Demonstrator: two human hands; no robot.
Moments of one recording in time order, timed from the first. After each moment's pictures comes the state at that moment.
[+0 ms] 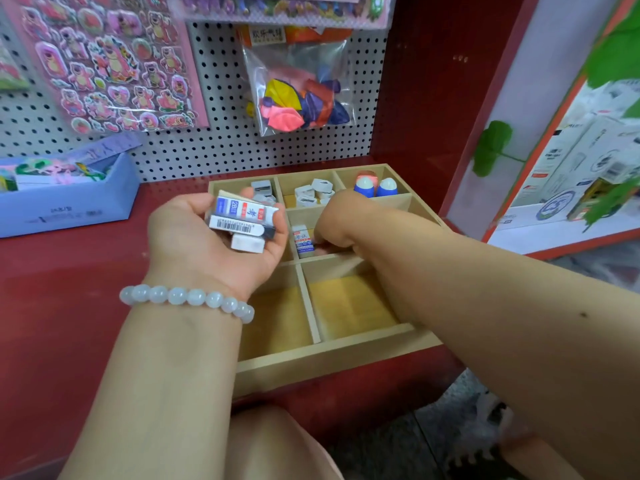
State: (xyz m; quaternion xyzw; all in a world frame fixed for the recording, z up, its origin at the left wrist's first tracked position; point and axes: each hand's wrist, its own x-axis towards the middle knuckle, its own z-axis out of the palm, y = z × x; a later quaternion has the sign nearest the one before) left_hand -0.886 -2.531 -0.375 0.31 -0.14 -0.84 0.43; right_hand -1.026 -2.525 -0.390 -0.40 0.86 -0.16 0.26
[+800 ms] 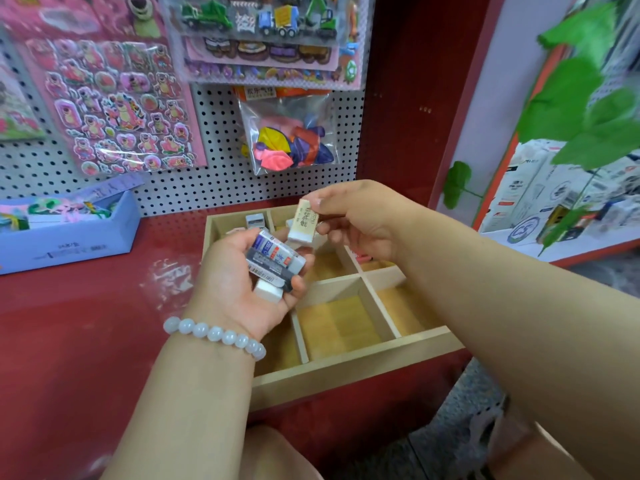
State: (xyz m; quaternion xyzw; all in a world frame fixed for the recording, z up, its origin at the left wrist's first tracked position) left_hand -0.898 -2.517 -0.377 0.34 -0.27 -0.85 0.31; right_hand -1.042 -2.487 -0.348 -0.36 0.62 -0.55 0.43
